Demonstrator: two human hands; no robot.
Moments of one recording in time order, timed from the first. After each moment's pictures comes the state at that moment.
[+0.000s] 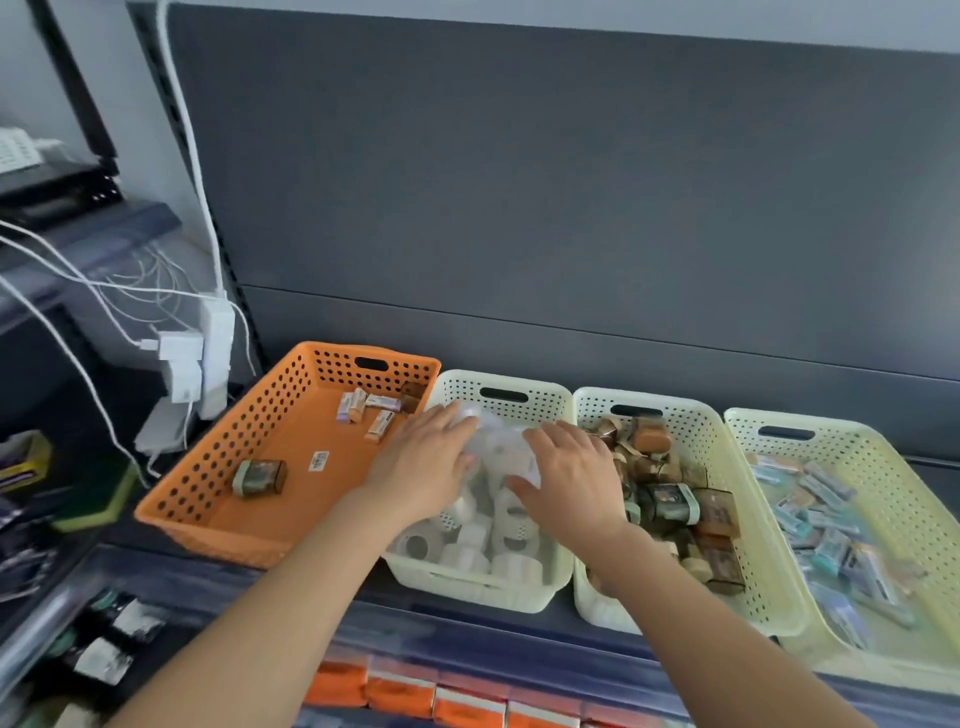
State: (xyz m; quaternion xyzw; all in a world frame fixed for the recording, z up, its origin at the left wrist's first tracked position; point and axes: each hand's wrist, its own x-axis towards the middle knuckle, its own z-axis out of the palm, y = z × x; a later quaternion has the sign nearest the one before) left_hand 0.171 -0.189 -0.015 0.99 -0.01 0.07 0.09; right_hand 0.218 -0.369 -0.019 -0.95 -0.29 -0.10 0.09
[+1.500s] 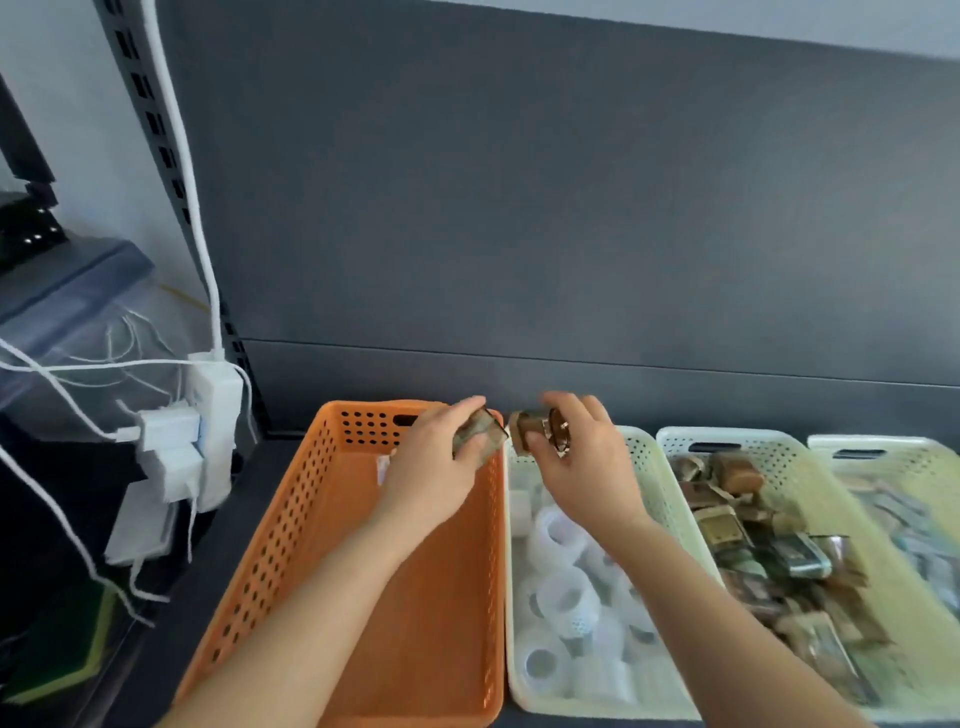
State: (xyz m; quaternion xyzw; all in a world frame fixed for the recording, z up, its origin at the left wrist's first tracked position) left_hand 0.215 -0.076 0.012 0.91 0.02 0.15 0.39; right_hand 0.256 -0.238 0.008 -0.91 -0.18 -0.16 0.34
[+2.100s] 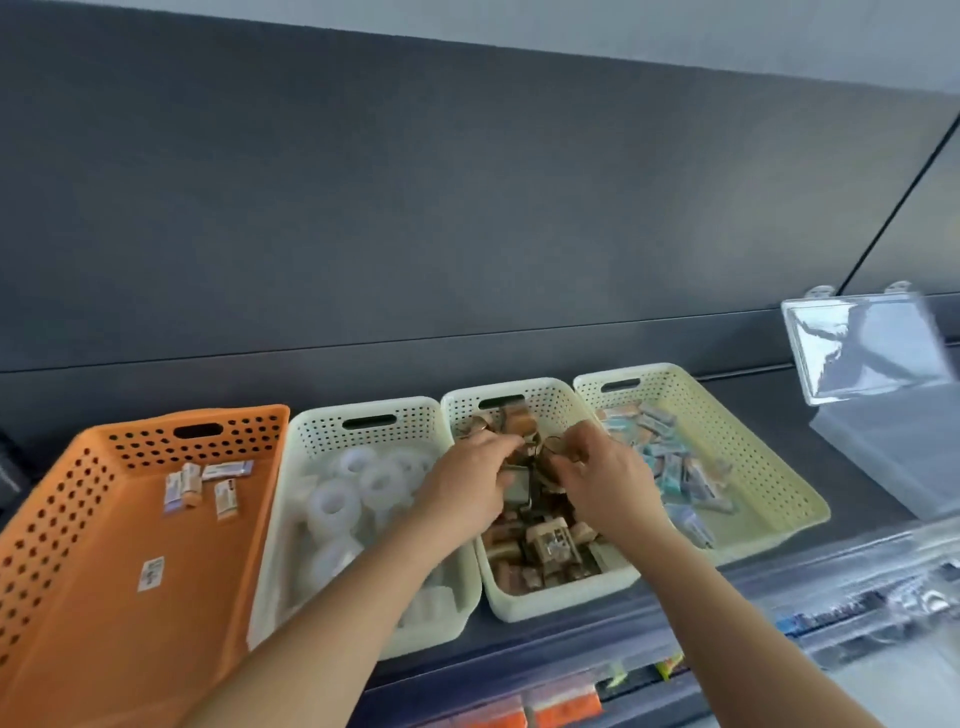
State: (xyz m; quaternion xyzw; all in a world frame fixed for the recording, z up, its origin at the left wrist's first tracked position) left_hand 0.228 -0.313 -0.013 0.94 -0.18 0.03 0.29; right_hand 0.217 -0.485 -0.006 -0.97 -0.01 -0.11 0.23
